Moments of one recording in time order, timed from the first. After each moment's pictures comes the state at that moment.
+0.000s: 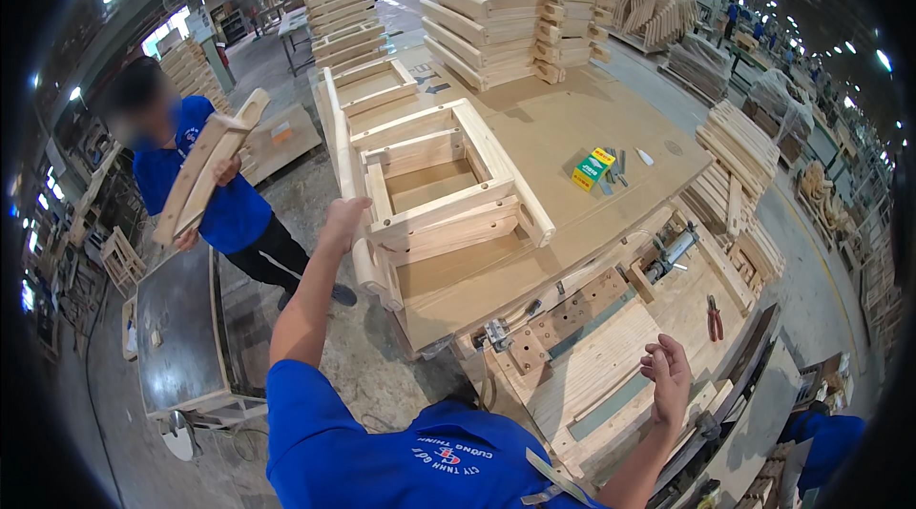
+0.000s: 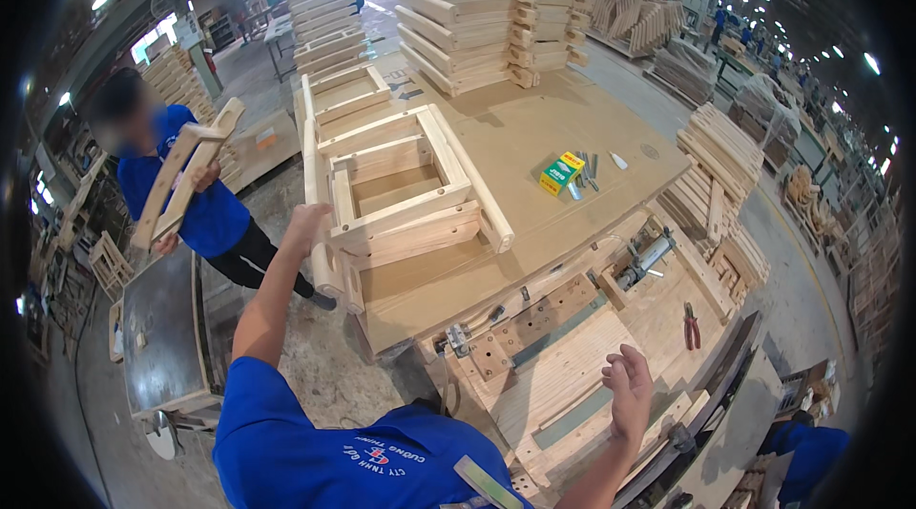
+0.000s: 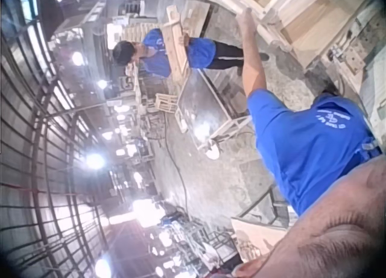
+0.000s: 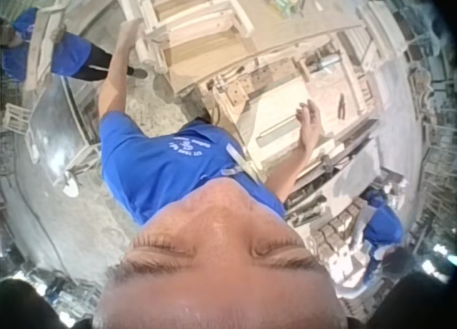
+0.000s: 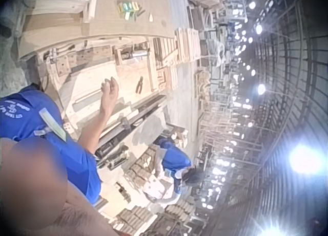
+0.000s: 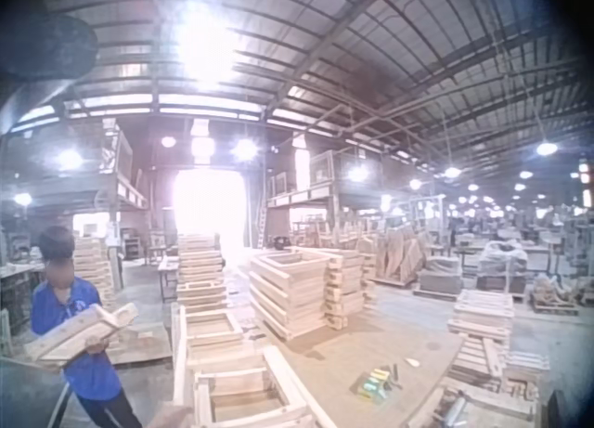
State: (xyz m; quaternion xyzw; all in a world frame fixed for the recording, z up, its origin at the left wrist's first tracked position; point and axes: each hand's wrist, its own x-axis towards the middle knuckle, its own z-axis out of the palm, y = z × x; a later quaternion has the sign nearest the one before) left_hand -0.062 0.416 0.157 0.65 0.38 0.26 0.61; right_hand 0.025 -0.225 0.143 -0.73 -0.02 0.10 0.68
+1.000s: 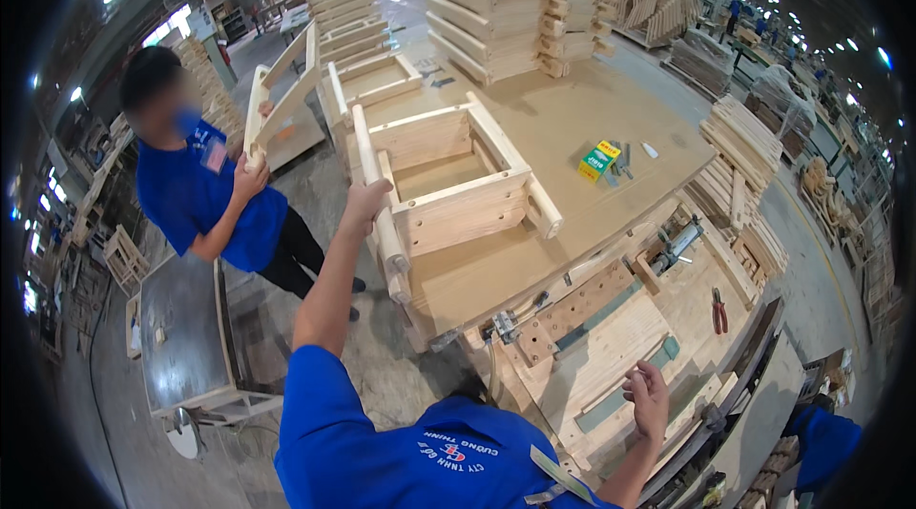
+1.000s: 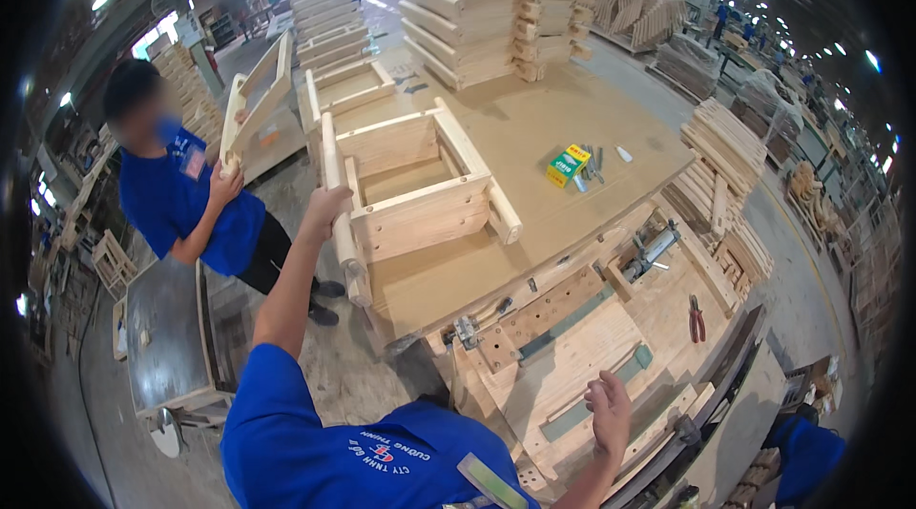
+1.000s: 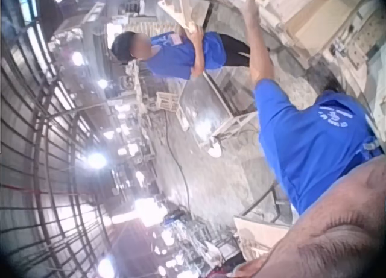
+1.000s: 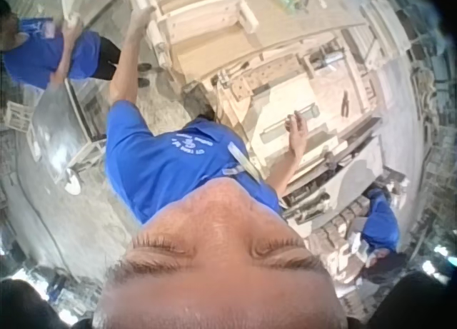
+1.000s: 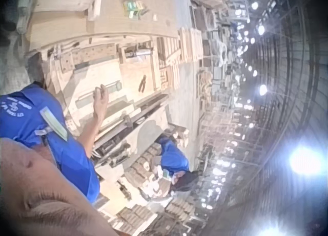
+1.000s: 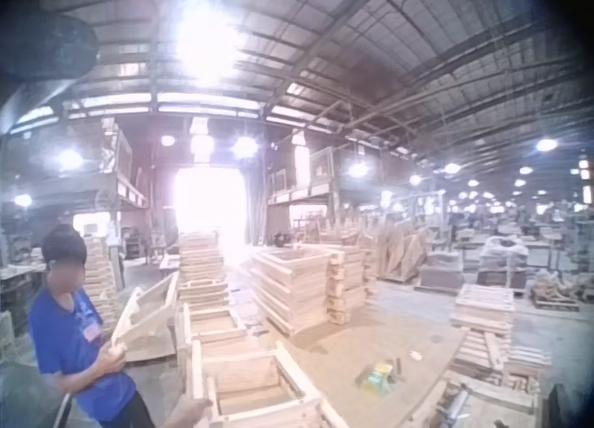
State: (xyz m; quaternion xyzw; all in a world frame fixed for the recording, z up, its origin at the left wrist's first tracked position) left_hand -0.044 0.408 0.170 0.64 0.37 0.27 0.61; right_hand -0.022 -0.230 0.089 -0.74 0.02 0.16 0.65
